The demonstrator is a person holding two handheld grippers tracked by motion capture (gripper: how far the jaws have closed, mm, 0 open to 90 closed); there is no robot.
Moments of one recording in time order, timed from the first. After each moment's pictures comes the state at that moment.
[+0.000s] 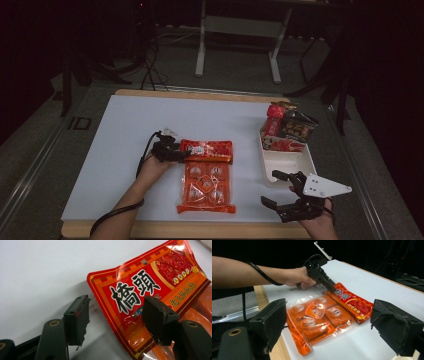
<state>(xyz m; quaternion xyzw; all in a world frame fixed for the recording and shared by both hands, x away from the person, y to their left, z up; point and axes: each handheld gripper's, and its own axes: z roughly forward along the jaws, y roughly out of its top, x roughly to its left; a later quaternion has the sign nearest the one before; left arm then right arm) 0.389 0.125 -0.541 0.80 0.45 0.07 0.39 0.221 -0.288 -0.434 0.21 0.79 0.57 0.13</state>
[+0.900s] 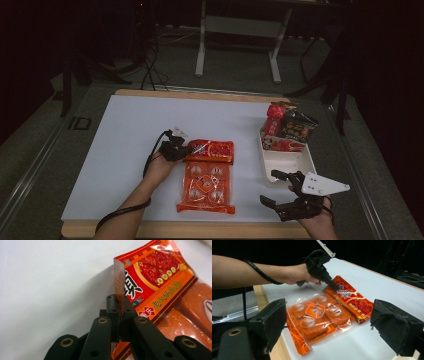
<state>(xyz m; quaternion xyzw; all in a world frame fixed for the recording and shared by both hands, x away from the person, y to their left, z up) 0.382 0.099 -0.524 0.83 0.41 0.10 0.37 0.224 -0.286 -0.435 0.22 0.79 0.56 0.13</state>
